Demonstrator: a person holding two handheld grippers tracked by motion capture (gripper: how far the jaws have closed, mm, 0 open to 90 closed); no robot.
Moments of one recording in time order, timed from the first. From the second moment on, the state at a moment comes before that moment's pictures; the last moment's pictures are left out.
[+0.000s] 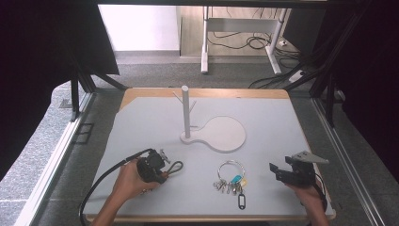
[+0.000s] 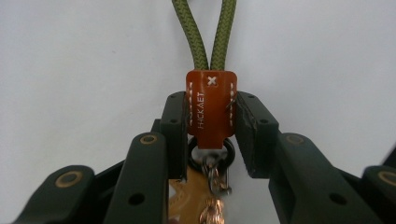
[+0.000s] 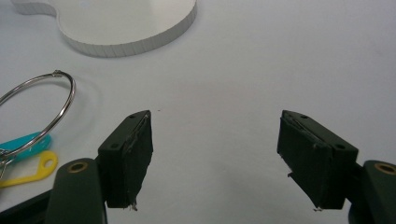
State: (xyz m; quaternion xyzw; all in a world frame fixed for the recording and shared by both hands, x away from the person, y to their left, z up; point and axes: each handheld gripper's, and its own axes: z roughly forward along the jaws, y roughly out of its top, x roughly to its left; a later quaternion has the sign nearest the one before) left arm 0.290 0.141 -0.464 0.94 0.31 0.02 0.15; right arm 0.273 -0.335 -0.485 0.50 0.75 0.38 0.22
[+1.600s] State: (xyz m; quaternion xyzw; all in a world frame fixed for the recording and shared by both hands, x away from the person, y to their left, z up) left arm 0.325 0.193 -0.347 0.90 0.34 0.04 0.26; right arm 0.272 -0.340 -0.486 0.51 0.74 0.38 0.22
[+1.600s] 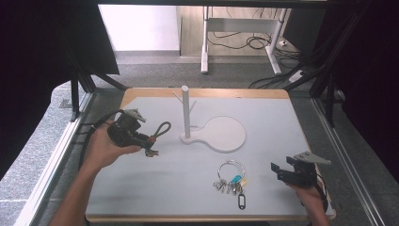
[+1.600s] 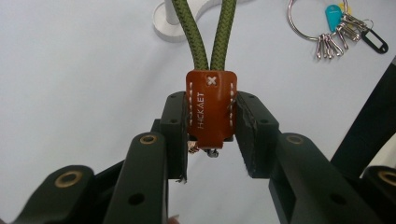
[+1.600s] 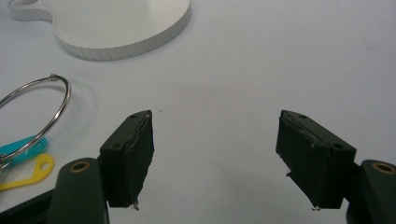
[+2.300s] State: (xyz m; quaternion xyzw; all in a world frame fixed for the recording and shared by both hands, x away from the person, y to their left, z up) left arm 0.340 0.198 -0.323 0.90 0.34 0.04 0.28; right arm 0.273 -0.341 -0.488 0.51 0.74 0.38 0.22
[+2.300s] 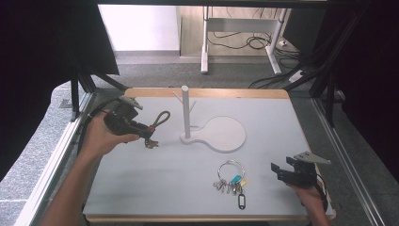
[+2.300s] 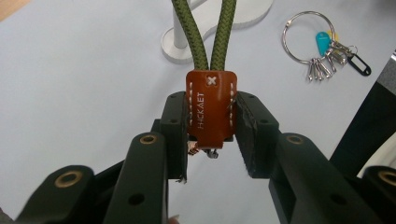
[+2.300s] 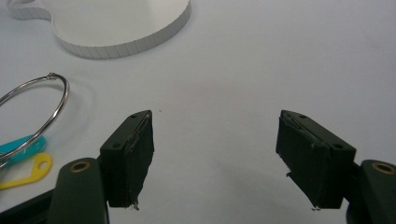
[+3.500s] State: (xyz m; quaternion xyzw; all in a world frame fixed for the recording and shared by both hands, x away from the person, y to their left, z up) left arm 0.393 0.192 -0.308 0.89 0.37 0.03 0.29; right arm 0.275 -0.346 -0.490 0.52 0.74 0.38 0.22
